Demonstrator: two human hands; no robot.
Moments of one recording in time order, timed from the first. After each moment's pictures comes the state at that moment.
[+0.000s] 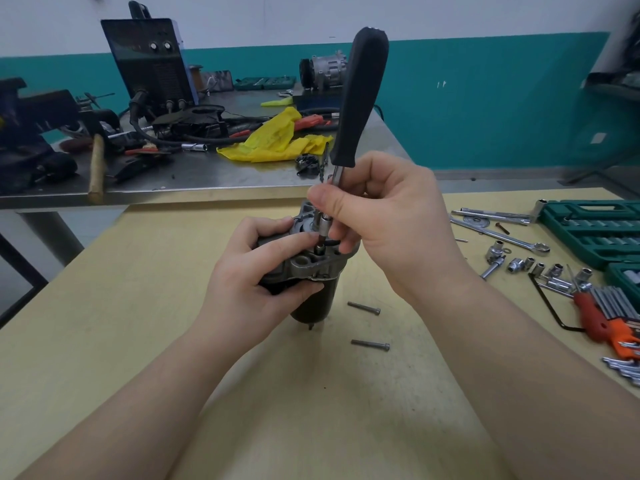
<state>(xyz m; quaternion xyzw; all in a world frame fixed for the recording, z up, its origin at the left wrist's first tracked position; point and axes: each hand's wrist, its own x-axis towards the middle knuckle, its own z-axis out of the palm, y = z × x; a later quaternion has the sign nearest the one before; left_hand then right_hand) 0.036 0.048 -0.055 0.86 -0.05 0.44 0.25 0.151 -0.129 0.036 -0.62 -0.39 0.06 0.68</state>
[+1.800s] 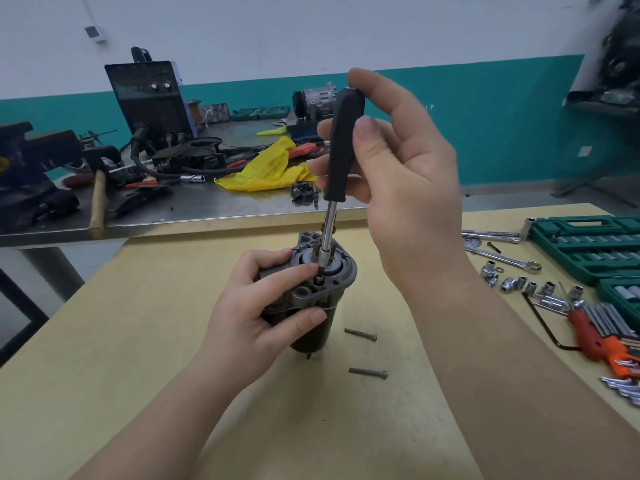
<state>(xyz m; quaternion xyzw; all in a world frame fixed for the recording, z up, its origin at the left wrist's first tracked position) 0.034 0.035 -0.044 0.86 -0.05 0.39 0.32 0.151 -0.125 0.085 -0.49 -0.41 -0.03 0.77</state>
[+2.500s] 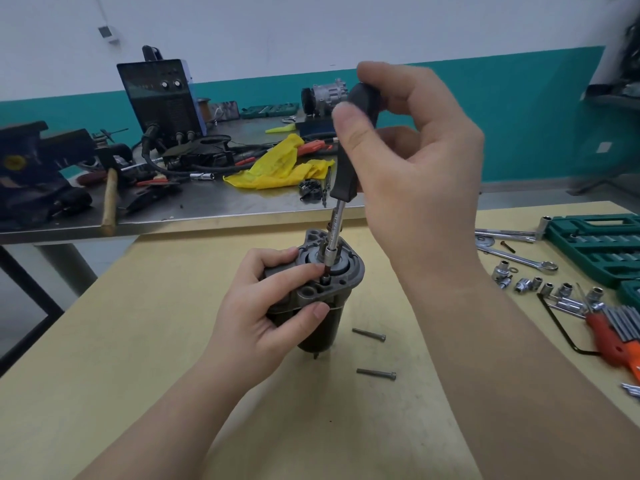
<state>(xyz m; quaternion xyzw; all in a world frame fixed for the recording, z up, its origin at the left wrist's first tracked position) 0.032 0.031 -0.043 0.84 -0.04 0.39 0.36 0.148 -0.121 0.092 -0.54 -0.39 -0.18 0.72</state>
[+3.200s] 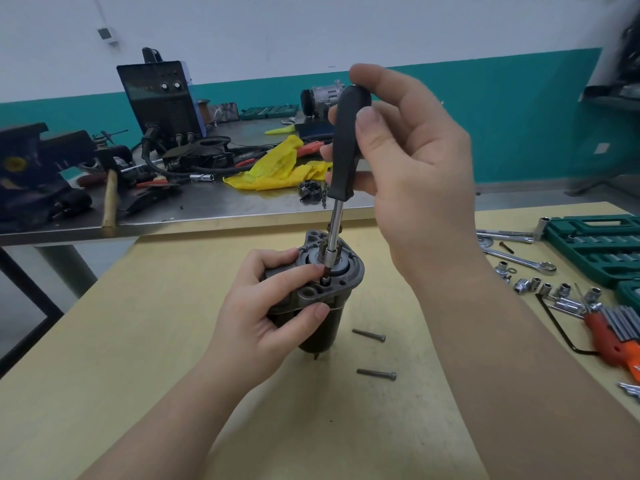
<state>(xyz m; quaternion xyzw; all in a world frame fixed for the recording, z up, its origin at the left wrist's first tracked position) 0.031 0.030 -0.042 0.85 -0.03 0.39 0.36 0.151 -0.124 0.090 -0.51 -0.42 -0.06 0.75</state>
